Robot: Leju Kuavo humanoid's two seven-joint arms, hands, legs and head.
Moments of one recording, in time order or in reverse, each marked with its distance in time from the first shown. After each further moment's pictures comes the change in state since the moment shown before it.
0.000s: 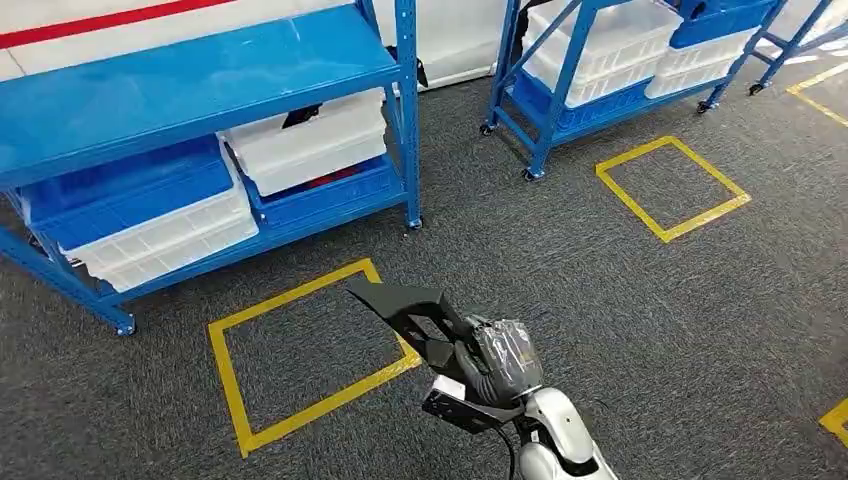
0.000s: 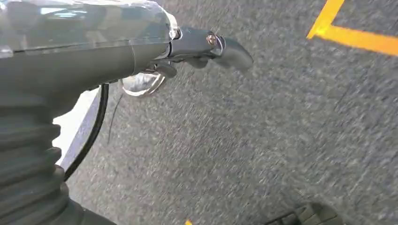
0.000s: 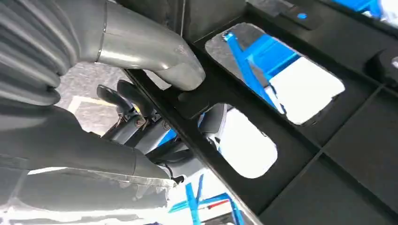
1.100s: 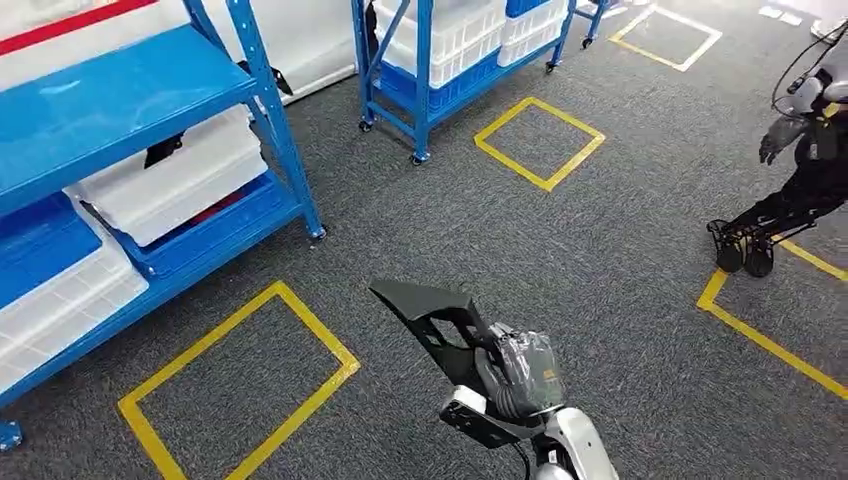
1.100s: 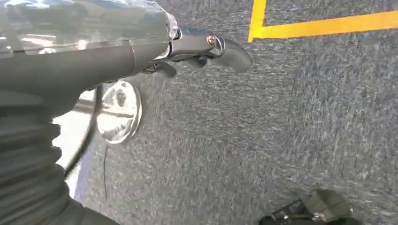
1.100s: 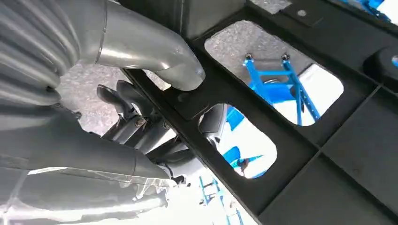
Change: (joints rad) left arm -0.021 -0.005 0.008 0.000 -0.039 -0.095 0.033; right arm 0.111 0.005 -0.072 -0.122 0.018 -0.031 0.005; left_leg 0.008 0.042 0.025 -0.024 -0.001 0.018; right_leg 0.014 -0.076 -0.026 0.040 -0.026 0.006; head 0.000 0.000
